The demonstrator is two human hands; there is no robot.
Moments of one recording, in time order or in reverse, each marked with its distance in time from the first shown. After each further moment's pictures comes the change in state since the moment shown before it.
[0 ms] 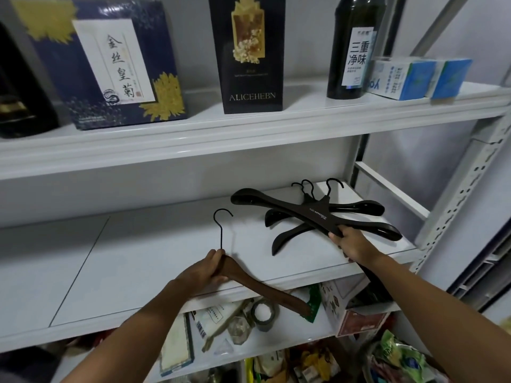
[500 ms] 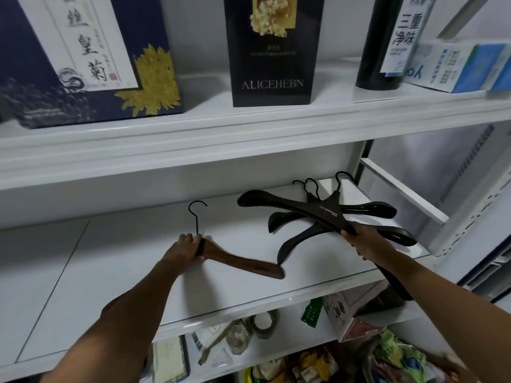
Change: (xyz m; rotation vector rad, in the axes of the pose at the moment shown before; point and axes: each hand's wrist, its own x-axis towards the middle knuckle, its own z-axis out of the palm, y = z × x) left_hand 0.074 -0.084 -0.016 0.318 0.001 -0.266; right_hand 0.041 -0.003 -0.005 -0.158 0.040 0.030
